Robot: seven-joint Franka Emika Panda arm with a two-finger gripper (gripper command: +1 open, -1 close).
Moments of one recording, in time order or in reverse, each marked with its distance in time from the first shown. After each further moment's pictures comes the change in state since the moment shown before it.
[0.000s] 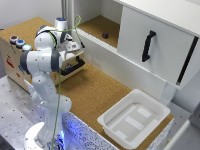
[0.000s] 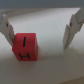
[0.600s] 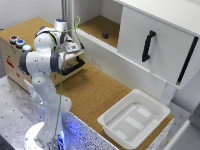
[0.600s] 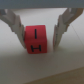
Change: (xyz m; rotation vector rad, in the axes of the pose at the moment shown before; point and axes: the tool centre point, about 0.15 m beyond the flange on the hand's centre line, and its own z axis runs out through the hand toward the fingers) arm -0.011 -0.014 0.001 -0.006 -0.016 -0.001
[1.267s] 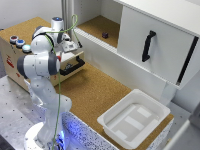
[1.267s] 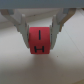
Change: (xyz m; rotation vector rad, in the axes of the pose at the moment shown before) arm 0.006 -0.013 -0.034 -0.068 0.049 0.138
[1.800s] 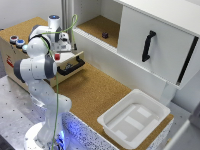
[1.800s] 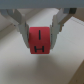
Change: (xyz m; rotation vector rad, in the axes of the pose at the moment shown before) arm -0.009 0.003 -0.016 -0.028 0.018 0.551
